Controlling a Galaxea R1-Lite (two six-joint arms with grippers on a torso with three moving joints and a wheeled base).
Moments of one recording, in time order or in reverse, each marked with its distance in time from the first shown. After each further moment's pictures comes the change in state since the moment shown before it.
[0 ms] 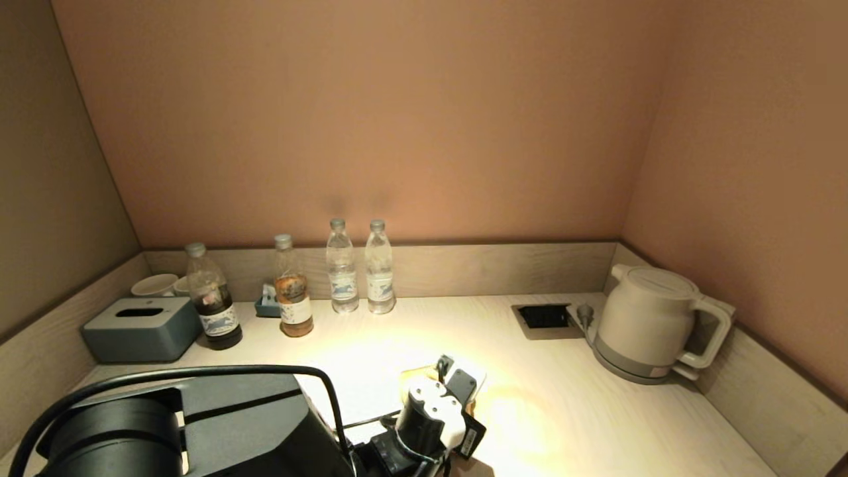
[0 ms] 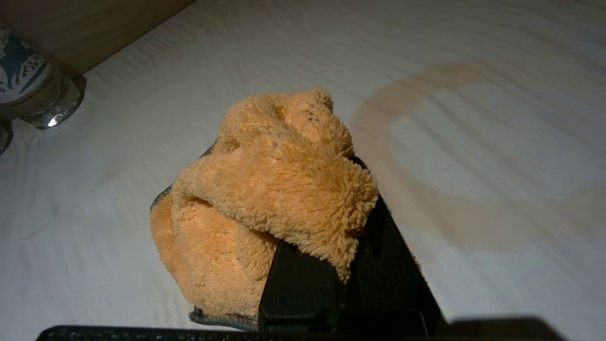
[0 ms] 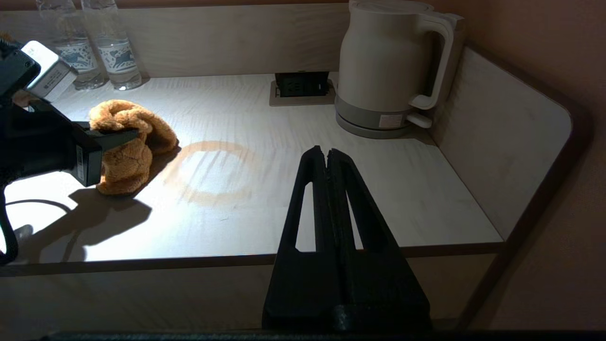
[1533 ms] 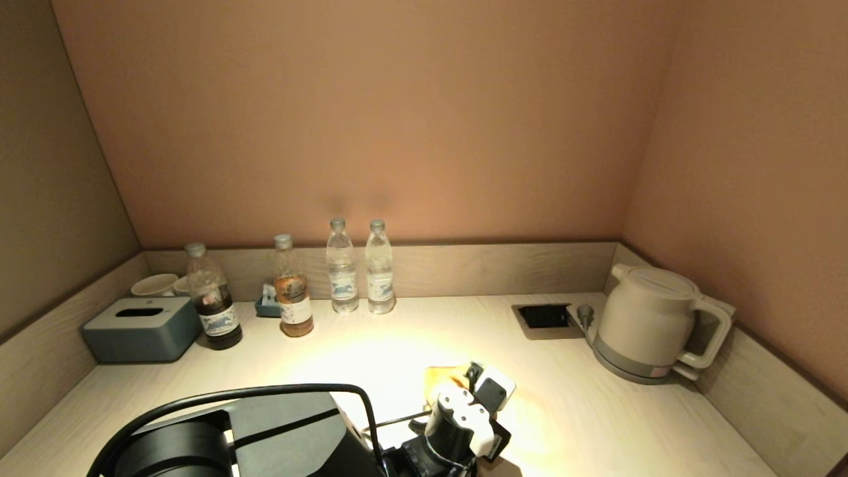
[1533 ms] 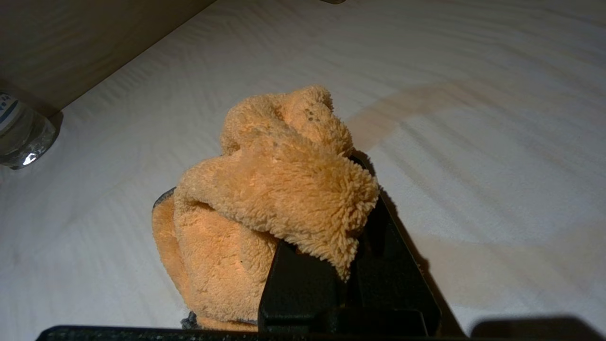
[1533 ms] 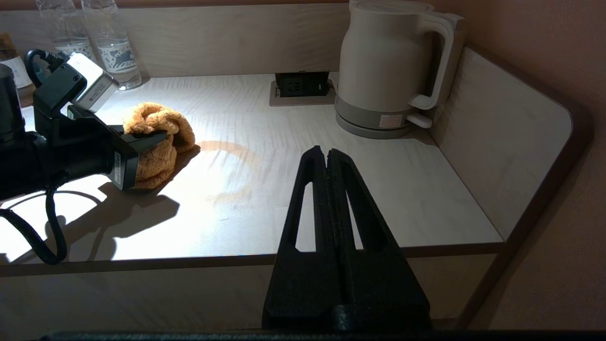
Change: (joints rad) left arm -0.025 0.109 -0.171 0.017 0.003 0.062; right arm 0.000 0.000 0.000 0.000 0.000 0.000
